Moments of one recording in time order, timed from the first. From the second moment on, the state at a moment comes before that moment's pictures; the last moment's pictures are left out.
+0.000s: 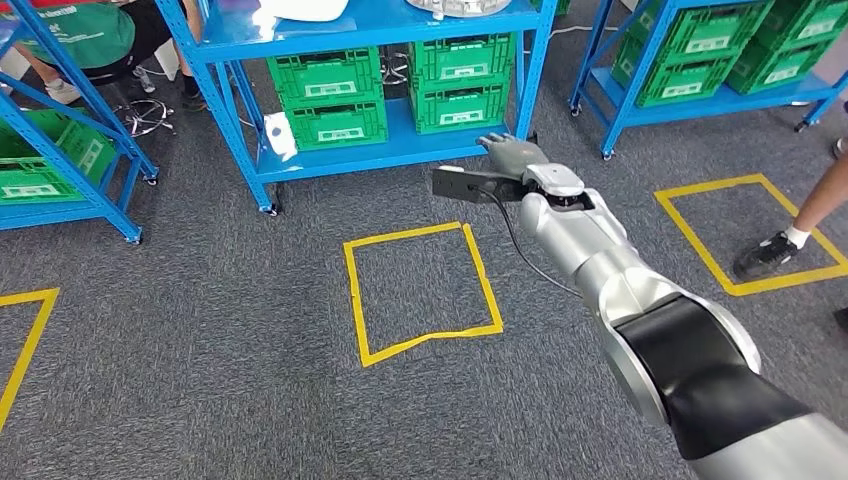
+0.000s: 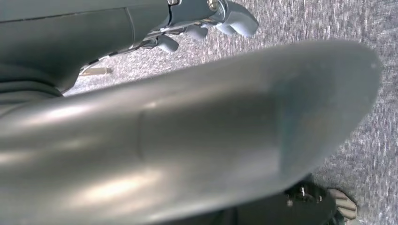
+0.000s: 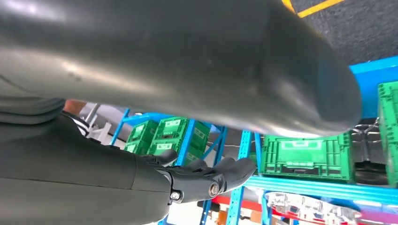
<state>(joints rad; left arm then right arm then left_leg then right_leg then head) -0.04 -0.05 0.40 -0.18 -0.37 0.03 0.02 -0.98 -0.10 0.37 -0.36 1.15 0.02 -0.13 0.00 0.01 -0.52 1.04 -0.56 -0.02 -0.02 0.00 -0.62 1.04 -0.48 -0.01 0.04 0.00</state>
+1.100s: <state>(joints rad) -0.08 -0.06 0.39 -0.18 -0.47 0.02 0.04 -0.98 -0.20 0.41 -0.34 1.09 0.00 -0.14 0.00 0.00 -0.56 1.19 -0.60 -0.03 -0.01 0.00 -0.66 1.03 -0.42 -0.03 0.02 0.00</state>
